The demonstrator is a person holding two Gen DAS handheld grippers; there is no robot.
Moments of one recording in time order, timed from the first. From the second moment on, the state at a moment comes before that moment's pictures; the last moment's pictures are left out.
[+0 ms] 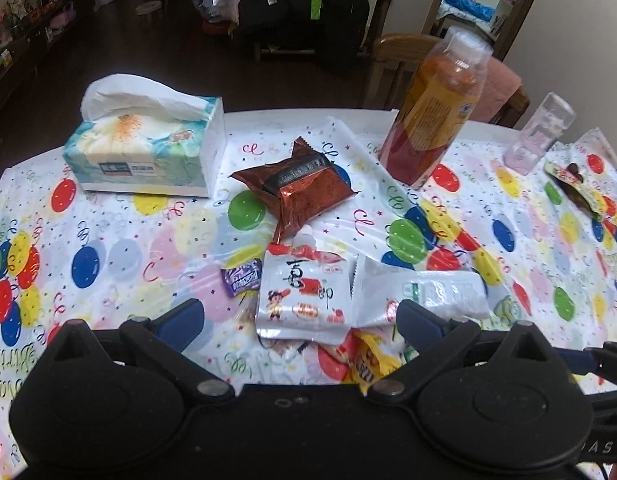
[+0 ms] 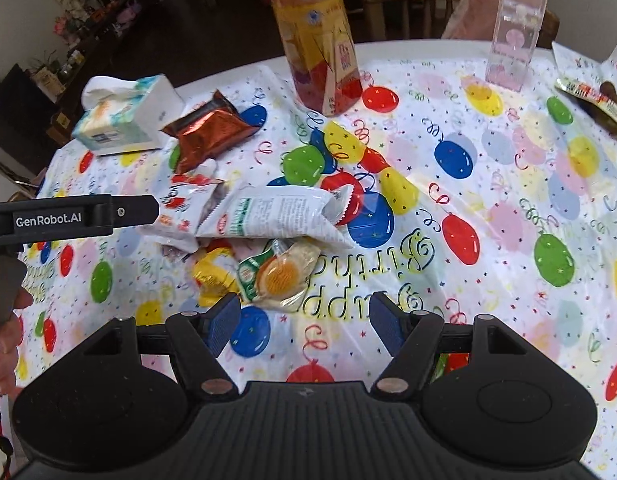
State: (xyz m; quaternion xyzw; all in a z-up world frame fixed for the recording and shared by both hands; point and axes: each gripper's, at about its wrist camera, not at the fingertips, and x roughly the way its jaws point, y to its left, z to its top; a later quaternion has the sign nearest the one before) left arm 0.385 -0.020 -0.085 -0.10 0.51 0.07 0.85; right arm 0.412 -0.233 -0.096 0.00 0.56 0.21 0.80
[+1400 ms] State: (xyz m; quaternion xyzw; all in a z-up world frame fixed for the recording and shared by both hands) left arm 0.435 -0.024 -0.148 -0.10 0.55 0.08 0.83; right arm 0.433 -0.210 -0.153 0.05 0.58 0.21 0.78
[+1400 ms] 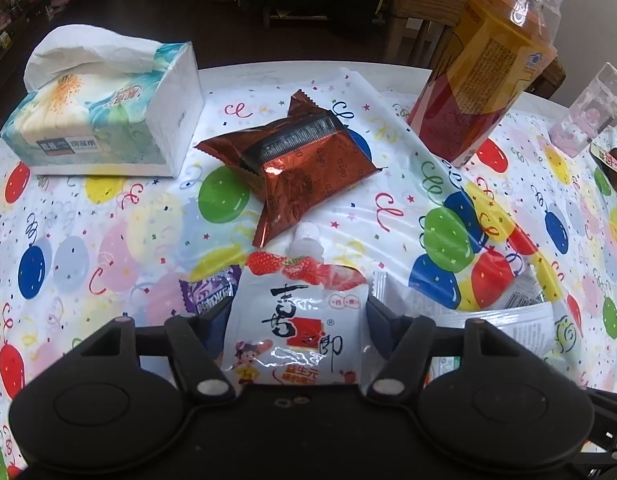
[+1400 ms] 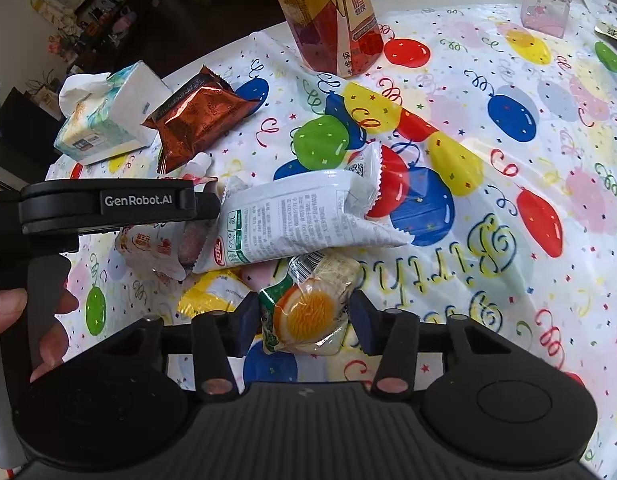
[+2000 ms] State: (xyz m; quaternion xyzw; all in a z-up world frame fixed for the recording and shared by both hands) left arm 0.382 -0.021 -0.115 -0.13 0.54 0.06 0.83; right arm 0.381 -0.248 -0.120 0.04 0.58 0.22 0.78
